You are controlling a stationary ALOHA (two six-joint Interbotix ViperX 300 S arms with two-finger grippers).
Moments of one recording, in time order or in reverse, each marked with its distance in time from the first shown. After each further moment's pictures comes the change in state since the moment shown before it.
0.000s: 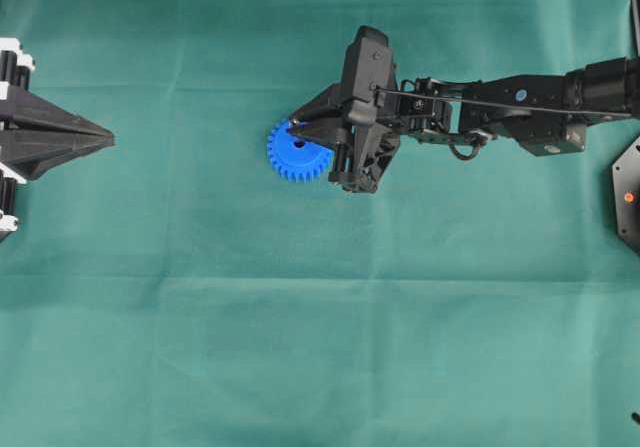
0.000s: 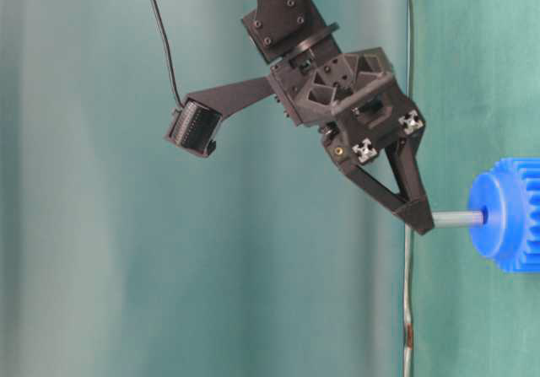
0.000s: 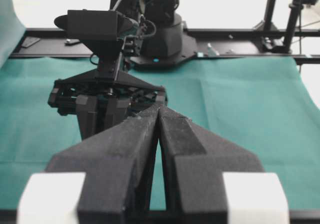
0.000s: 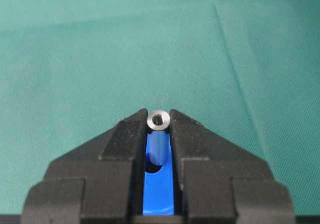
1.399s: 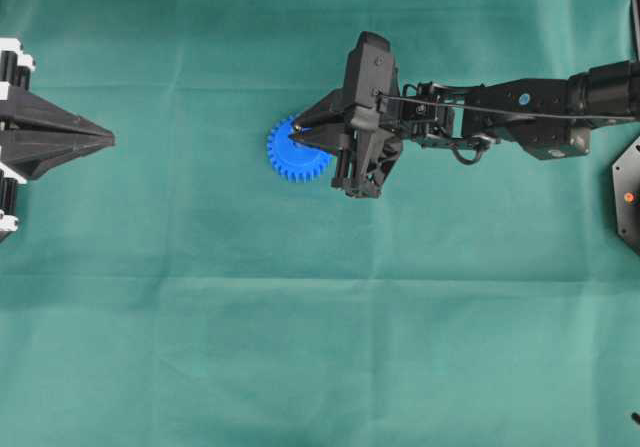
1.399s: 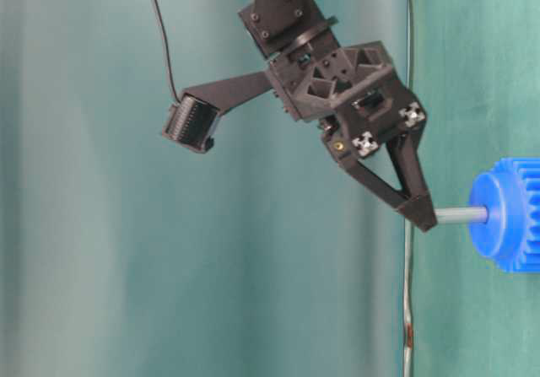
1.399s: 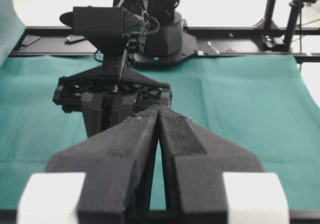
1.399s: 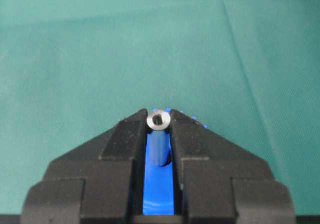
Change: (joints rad) left arm 0.000 0.000 0.000 0.000 0.005 0.000; right arm 0.014 -0.009 0.012 0.002 0.002 0.000
